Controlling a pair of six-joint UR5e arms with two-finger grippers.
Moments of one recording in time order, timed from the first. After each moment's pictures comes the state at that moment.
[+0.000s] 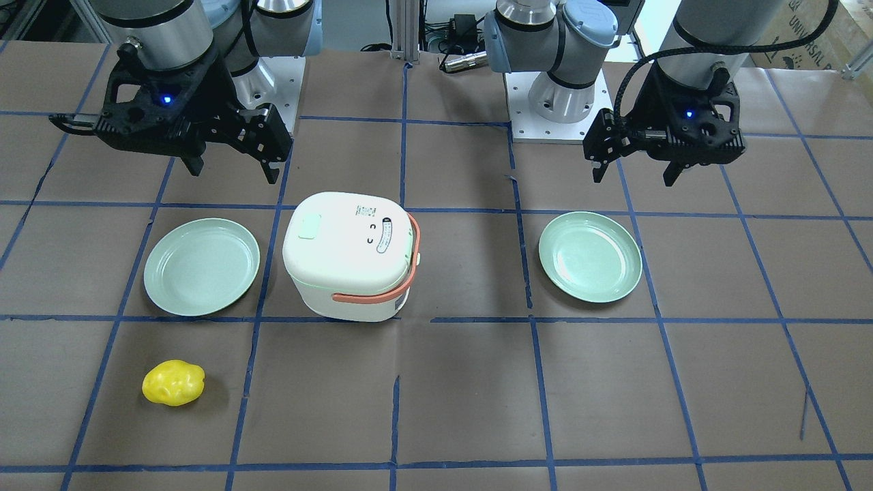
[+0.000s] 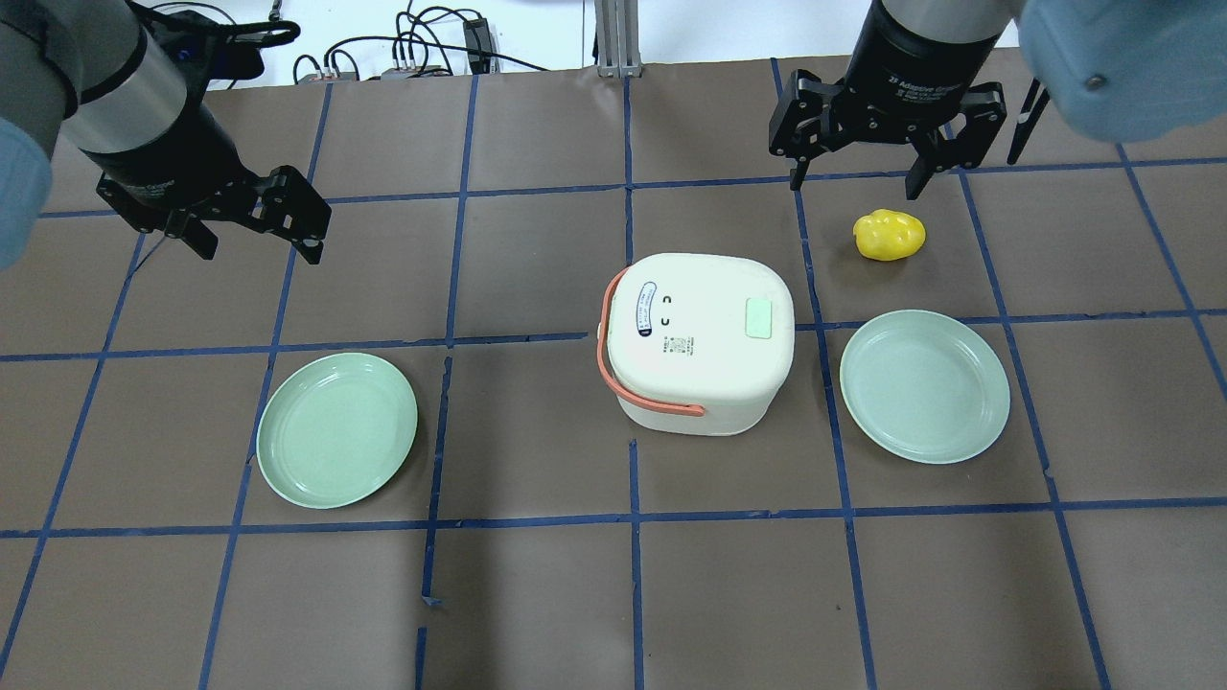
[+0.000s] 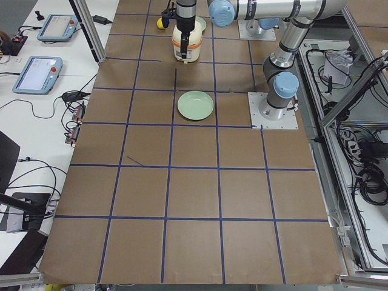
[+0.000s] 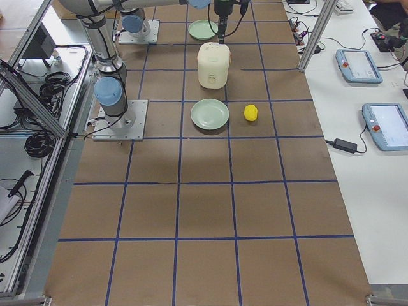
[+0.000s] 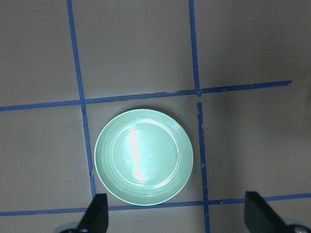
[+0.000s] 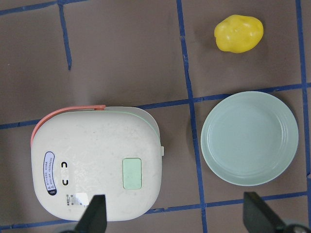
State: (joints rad) left arm -1.47 -1.51 -1.65 -1.52 1.61 0.17; right arm 1.66 -1.53 1.49 -1.56 -1.54 0.23
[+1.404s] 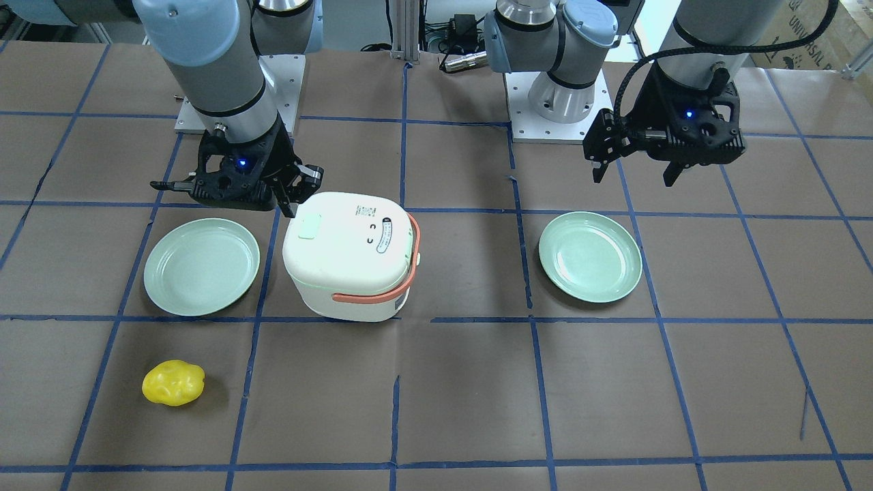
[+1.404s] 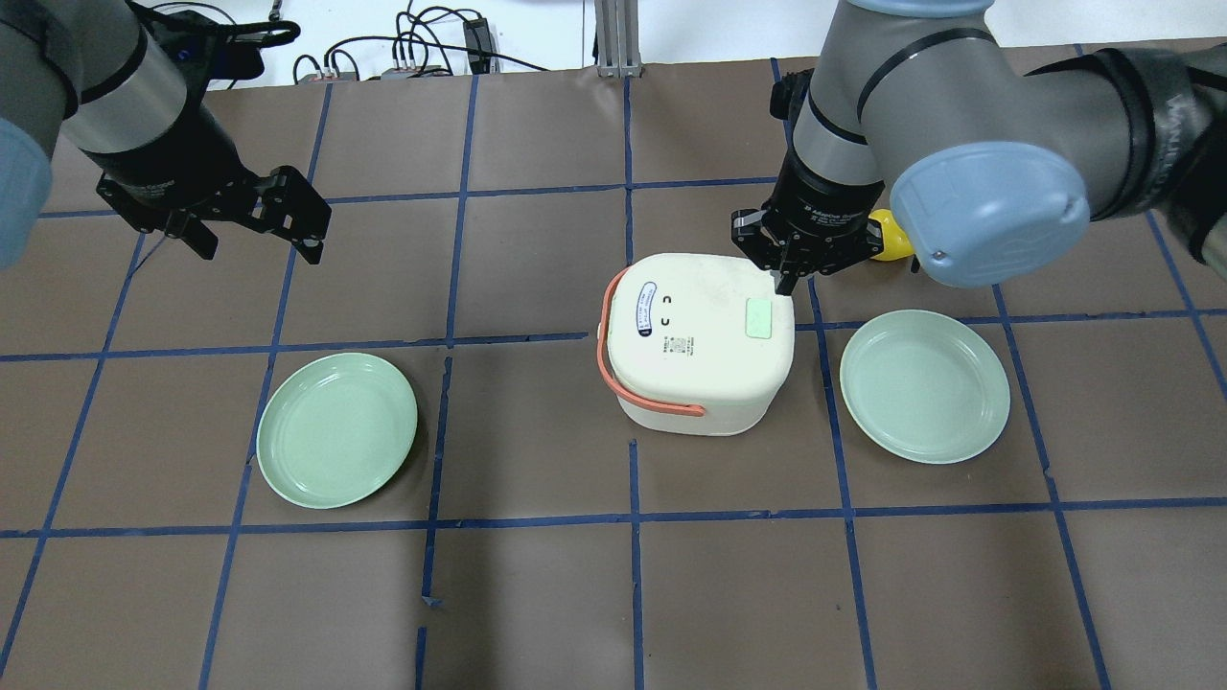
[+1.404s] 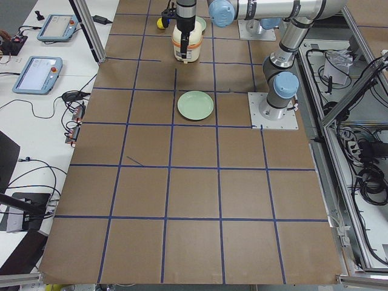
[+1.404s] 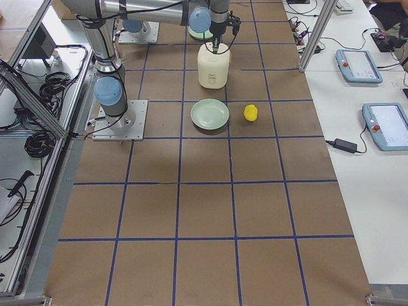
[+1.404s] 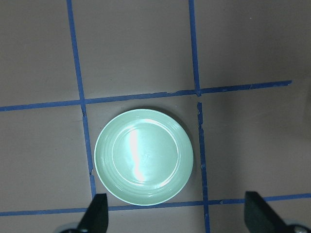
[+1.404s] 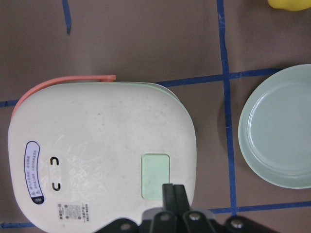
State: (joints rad) left arm -1.47 -1.51 -1.65 -1.52 1.61 0.17; right arm 1.71 -1.49 1.70 -1.76 -1.50 0.25
